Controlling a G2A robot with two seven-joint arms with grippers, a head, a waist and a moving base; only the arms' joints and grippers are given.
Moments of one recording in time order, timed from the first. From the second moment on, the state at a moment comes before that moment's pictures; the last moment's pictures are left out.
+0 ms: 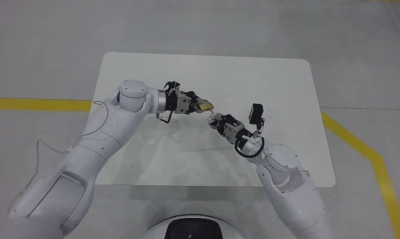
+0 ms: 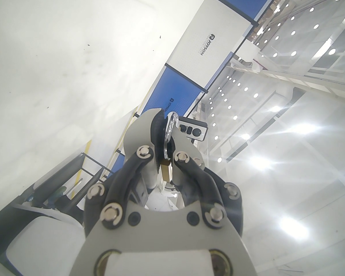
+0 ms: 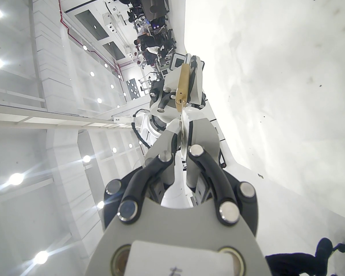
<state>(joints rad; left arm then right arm) 0.56 -1.36 -0.81 -0.87 -0.61 0.39 -0.98 -1.40 -1.18 1.23 -1.92 0.49 0.46 0.22</state>
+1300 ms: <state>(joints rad) 0.57 -1.36 -0.83 -0.87 -0.57 0.38 -1.01 -1.39 -1.19 1.22 -1.92 0.48 0.47 0.21</state>
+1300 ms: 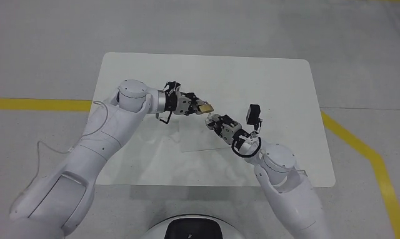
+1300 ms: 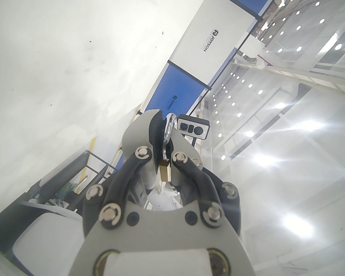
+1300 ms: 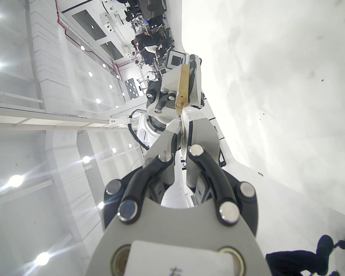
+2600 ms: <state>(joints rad) 0.58 -1.37 -0.84 -0.87 -0.53 0.39 -1.02 -1.34 -1.21 1.21 -1.86 0.50 0.48 0.20</state>
